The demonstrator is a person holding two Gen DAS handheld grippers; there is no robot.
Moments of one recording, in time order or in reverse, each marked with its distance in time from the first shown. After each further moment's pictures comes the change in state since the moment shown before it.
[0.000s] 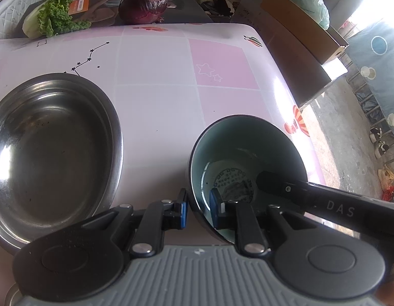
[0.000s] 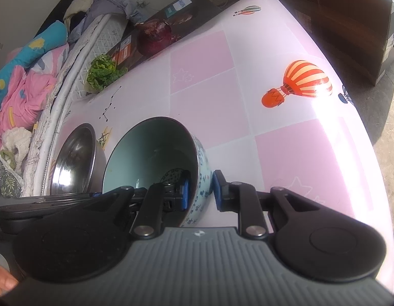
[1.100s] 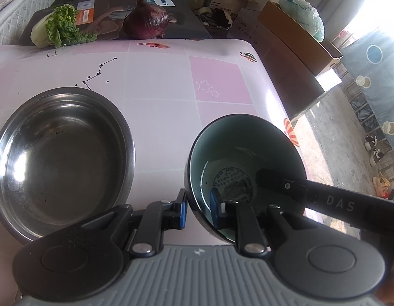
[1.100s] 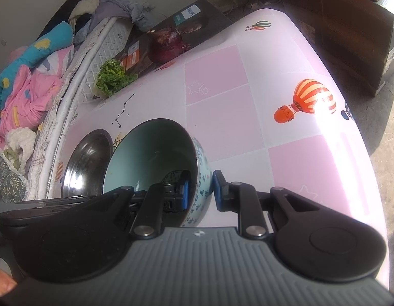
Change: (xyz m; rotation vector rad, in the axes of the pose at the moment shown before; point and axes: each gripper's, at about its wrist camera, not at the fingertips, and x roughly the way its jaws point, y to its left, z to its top) left arm -0.029 0.005 0.001 -0.014 -0.048 -0.022; right arm -0.023 0.019 0.011 -0.029 -0.022 0.003
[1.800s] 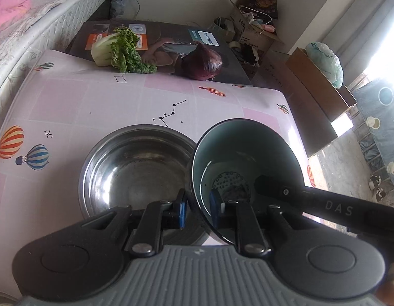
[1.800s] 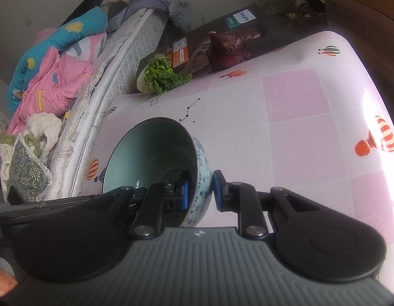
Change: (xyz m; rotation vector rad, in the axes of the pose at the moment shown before) left arm -0.074 0.085 0.012 -0.126 -0.129 0.040; right arm 0.013 0.114 0.019 -0.117 0.024 0.089
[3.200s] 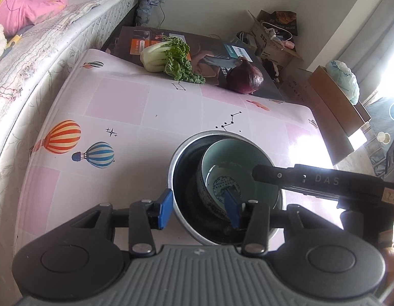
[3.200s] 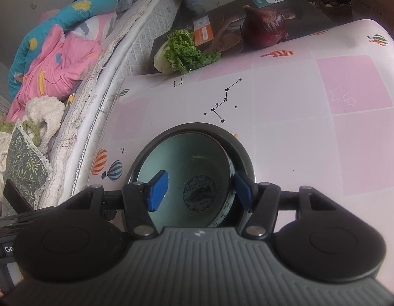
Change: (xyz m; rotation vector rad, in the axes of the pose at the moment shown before) left arm -0.033 0.082 -0.016 -0.045 -0.055 0.044; right arm 0.067 0.040 -0.003 -0.005 0.059 0.008
